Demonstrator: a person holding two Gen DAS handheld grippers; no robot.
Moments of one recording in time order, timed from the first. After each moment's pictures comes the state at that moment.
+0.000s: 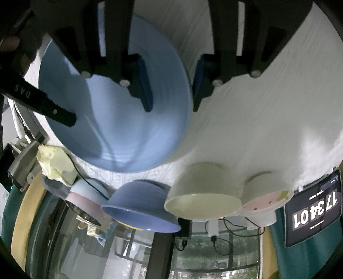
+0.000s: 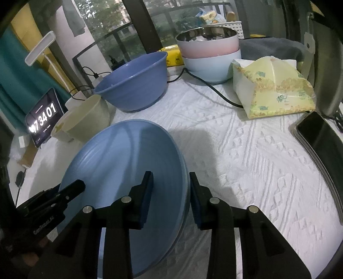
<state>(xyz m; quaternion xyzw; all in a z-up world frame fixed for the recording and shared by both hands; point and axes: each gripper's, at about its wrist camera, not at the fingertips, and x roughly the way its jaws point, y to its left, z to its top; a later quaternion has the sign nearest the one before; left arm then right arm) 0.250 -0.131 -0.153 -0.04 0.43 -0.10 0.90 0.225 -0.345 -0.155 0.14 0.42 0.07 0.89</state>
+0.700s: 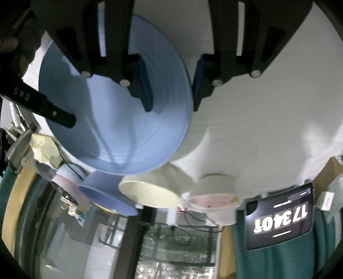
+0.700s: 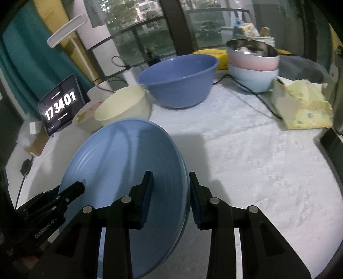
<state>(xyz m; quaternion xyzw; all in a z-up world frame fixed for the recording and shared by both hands) 0.219 -0.047 -0.140 -0.07 0.40 -0.04 0.91 0.222 -0.262 -0.136 0.10 0.41 0.11 0.90</state>
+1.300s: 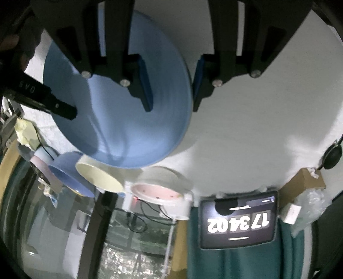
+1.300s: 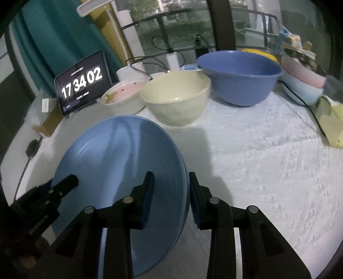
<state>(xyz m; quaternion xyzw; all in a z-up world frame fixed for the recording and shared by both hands) 0.203 0.030 -0.137 -0.09 0.38 0.03 0.92 0.237 -0.173 -0.136 0.06 0.42 0.16 0.89</state>
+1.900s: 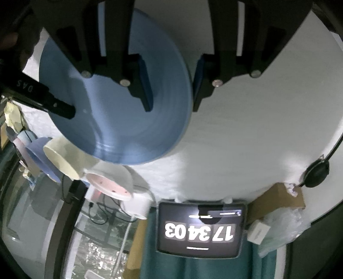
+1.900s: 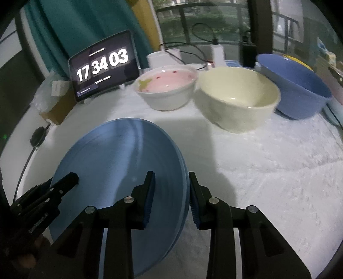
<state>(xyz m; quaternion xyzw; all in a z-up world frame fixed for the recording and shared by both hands) 0.201 0.106 -0.154 -0.12 0.39 0.07 0.91 0.260 -0.089 -0.141 0.02 0.44 0.21 0.87</state>
